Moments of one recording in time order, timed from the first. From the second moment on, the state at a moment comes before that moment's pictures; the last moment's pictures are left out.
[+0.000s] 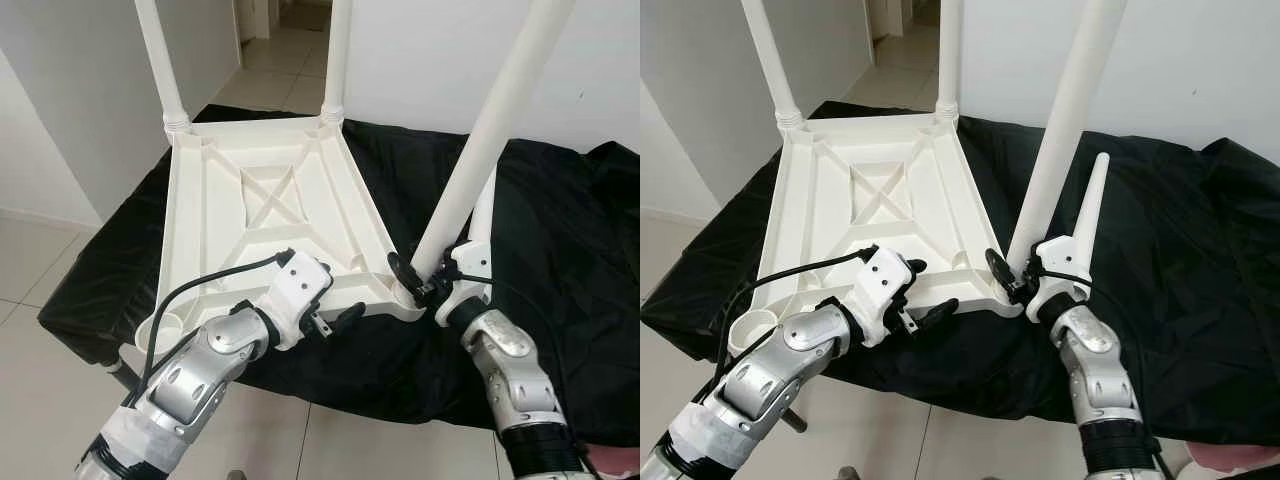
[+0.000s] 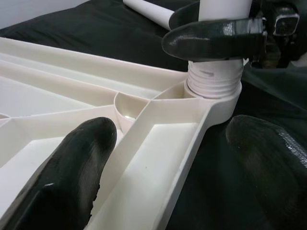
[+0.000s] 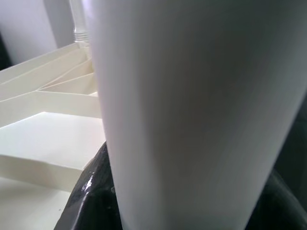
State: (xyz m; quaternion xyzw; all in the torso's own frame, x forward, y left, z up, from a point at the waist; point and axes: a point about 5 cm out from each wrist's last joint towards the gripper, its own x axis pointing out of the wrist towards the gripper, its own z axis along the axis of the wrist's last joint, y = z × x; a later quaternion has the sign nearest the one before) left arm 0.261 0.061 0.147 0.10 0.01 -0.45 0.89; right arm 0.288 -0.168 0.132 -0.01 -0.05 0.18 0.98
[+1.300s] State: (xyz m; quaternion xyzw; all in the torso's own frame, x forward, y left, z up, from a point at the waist) left arm 0.261 0.059 0.148 0.10 0.01 -0.45 0.89; right arm 0.272 -0.146 0.142 0.04 -0.05 -0.07 1.00
